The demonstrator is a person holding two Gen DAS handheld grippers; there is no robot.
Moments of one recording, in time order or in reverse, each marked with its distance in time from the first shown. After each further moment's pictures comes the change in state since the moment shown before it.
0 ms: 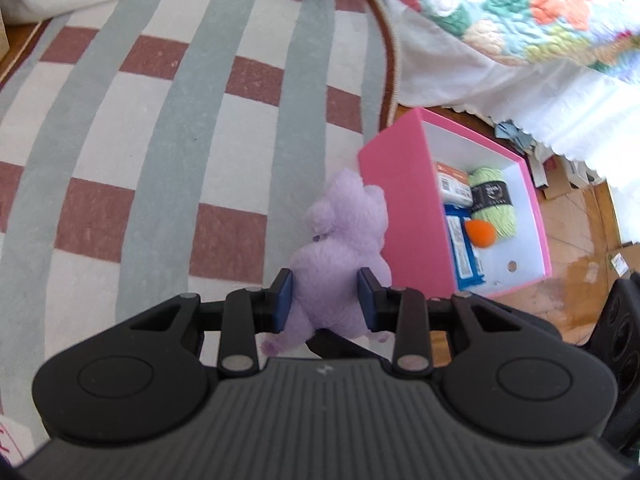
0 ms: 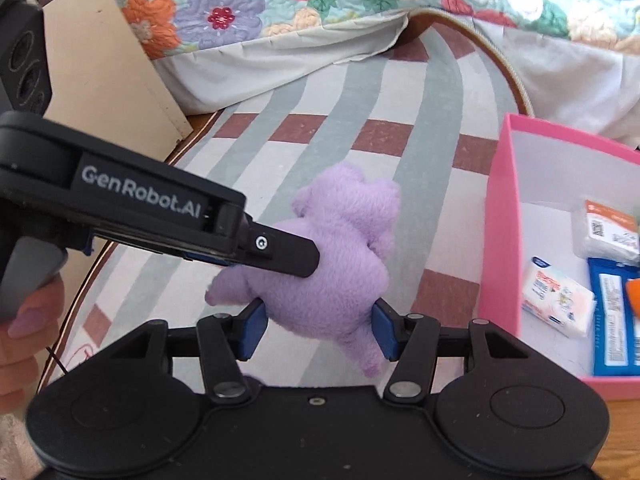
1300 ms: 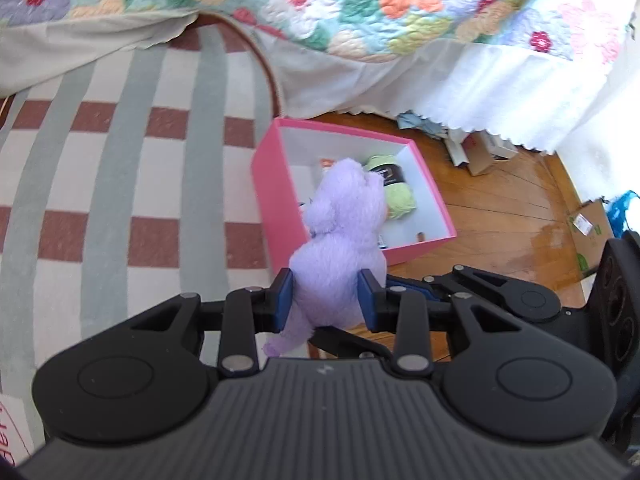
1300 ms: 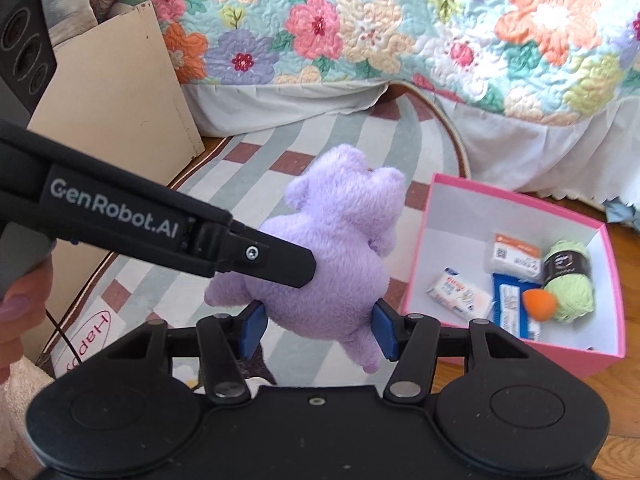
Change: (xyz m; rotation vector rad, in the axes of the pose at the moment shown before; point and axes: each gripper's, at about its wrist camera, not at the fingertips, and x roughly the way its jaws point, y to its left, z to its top) left arm -0.088 -0.105 -0.048 0.174 -0.083 -0.096; right arm -0.135 0.005 -0.023 -0.103 -0.090 -0.093
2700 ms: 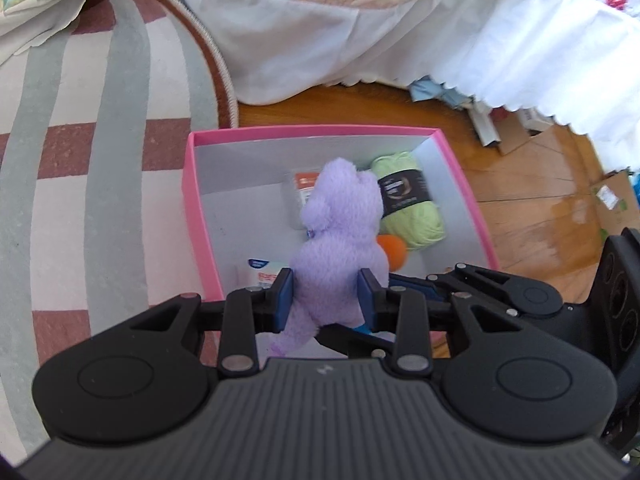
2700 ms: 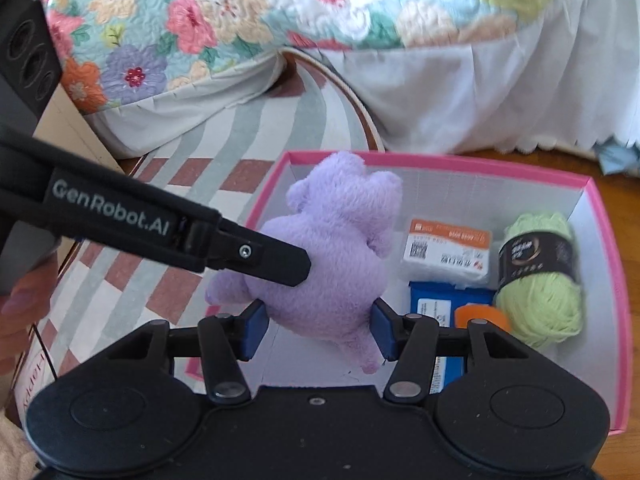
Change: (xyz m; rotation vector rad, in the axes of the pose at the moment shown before) left arm 0.202 -0.023 0.088 0.041 0.153 0.036; right arm 0.107 -0.175 0.009 0.167 0.035 0.049
